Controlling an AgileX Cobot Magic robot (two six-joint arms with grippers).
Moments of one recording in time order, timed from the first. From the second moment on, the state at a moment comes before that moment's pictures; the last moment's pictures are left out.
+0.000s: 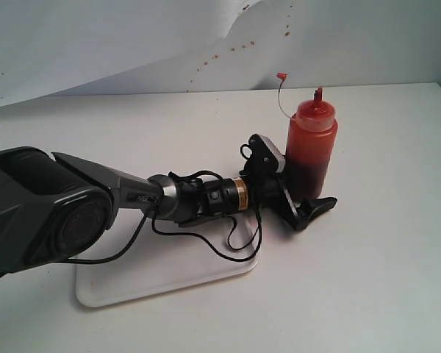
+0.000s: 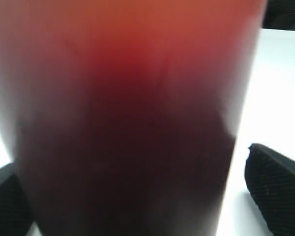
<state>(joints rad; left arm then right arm) -0.60 2.69 -1.70 0.80 -0.84 -0.52 0.01 0.05 0.00 -0.08 0.31 0.00</state>
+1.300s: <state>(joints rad) -0.60 2.70 -1.73 0.79 -0.83 -0.52 0.01 0.05 0.00 -0.08 0.31 0.00</state>
